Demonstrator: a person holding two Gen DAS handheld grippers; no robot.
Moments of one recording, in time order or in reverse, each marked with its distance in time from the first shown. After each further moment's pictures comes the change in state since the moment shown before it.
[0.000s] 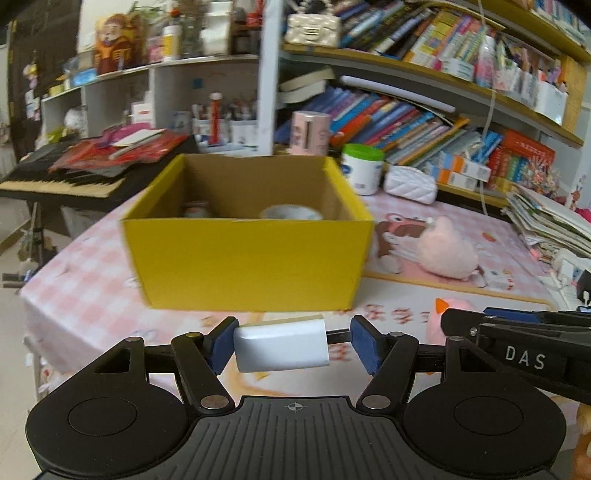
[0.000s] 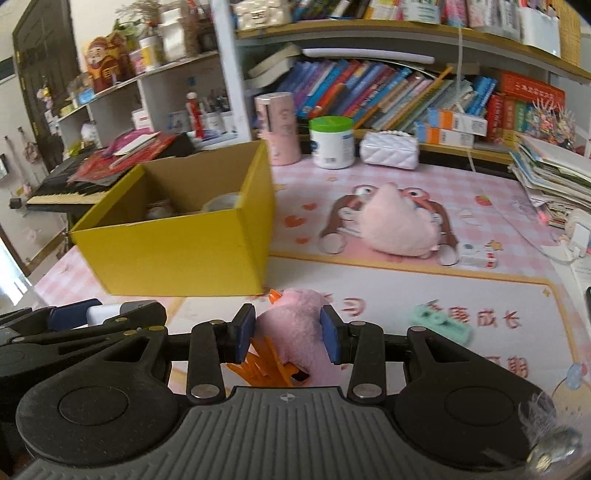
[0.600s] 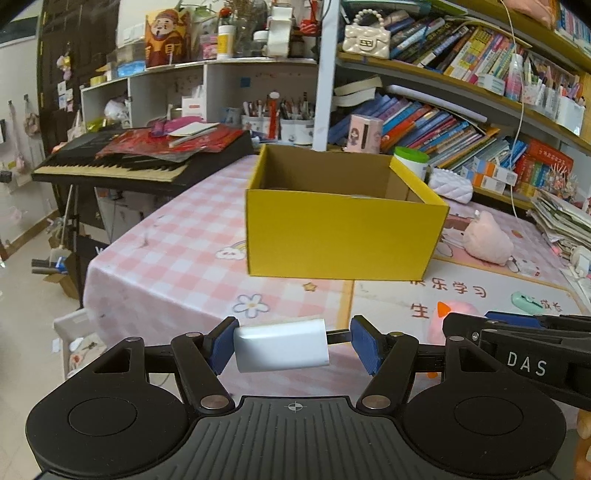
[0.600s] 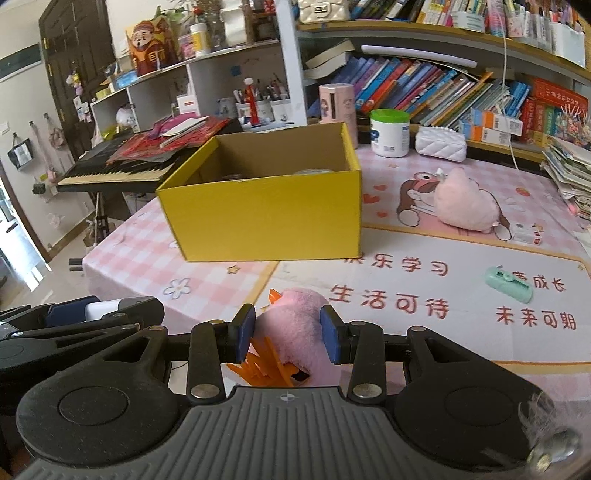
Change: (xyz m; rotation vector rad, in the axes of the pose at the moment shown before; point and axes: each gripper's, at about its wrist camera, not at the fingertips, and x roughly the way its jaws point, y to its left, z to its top) left arm -0.050 0.084 -0.032 -0.030 -0.011 0.055; right arm -0.019 0.099 -0.042 -0.035 0.008 0.055
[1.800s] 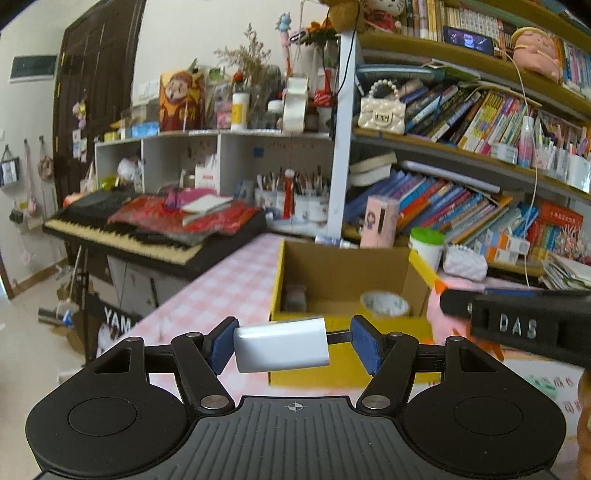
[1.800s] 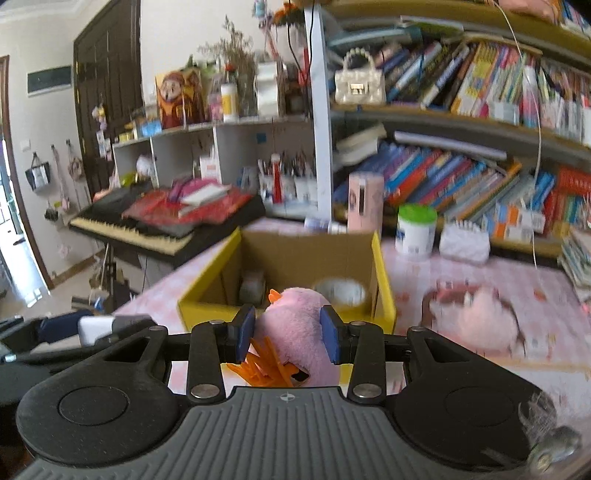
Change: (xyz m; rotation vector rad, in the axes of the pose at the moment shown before) left arm 0.006 0.012 0.071 -0.005 -0.222 0.031; right arm 0.009 0.022 0.090 -0.101 -0.223 0.026
